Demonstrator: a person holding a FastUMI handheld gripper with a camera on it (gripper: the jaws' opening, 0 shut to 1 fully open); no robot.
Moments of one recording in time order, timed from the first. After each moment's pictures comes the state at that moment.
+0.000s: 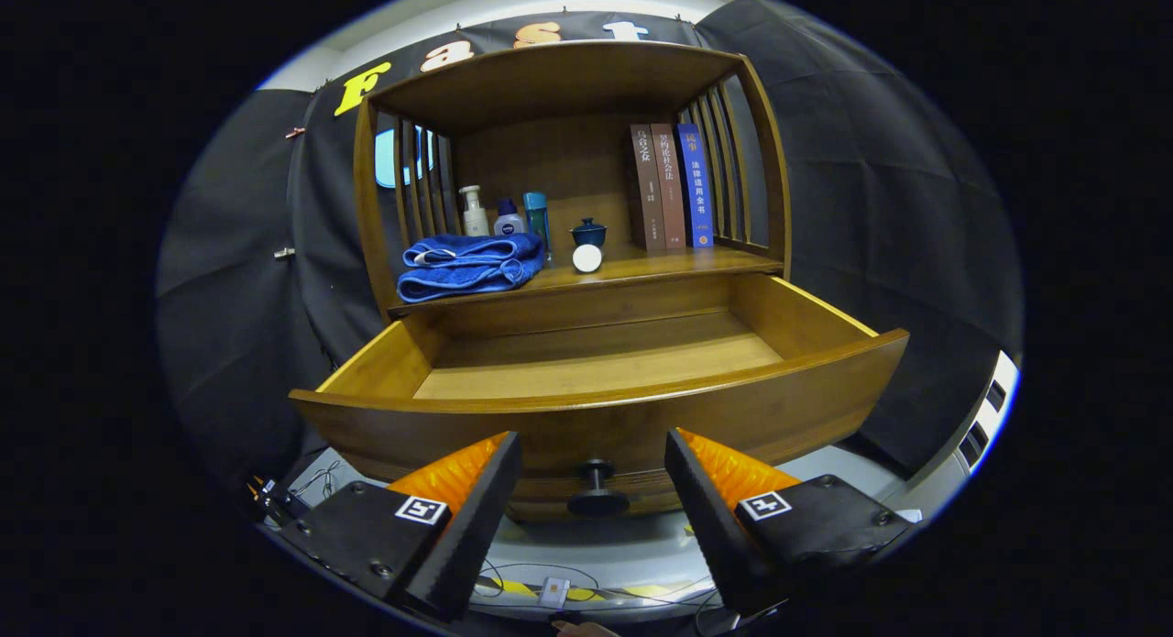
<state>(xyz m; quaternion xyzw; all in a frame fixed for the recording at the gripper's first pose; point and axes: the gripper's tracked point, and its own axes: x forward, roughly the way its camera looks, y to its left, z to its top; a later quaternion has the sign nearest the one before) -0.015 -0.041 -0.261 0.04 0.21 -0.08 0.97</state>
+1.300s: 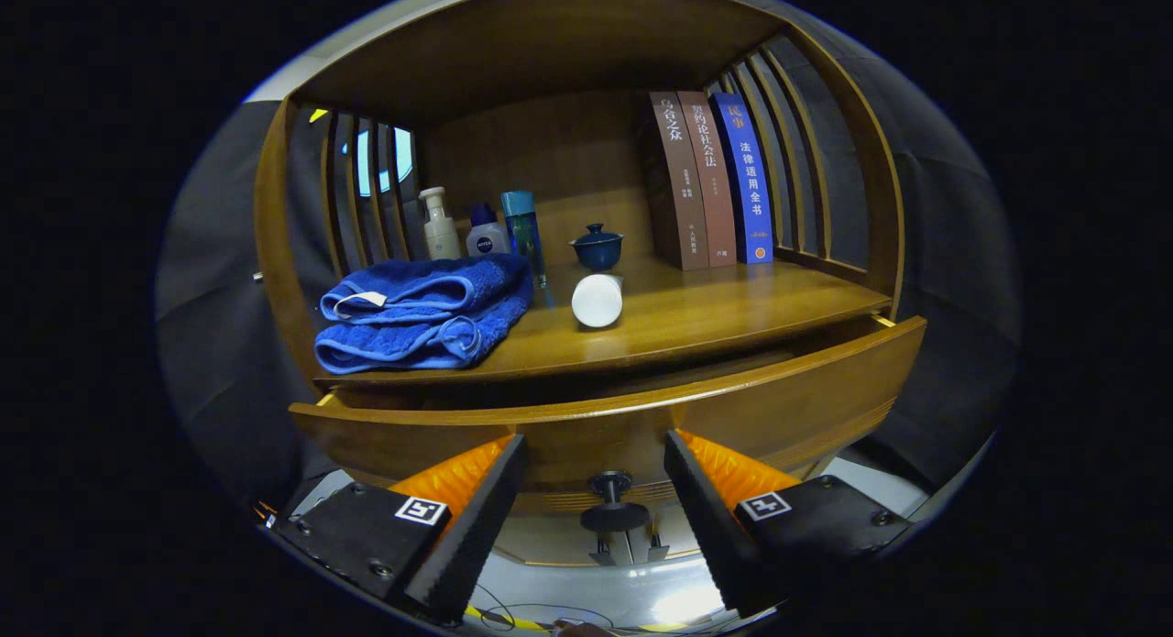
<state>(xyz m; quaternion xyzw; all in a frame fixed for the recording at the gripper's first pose) 0.163 -0.060 -0.275 0.06 0.21 -0.06 0.97</state>
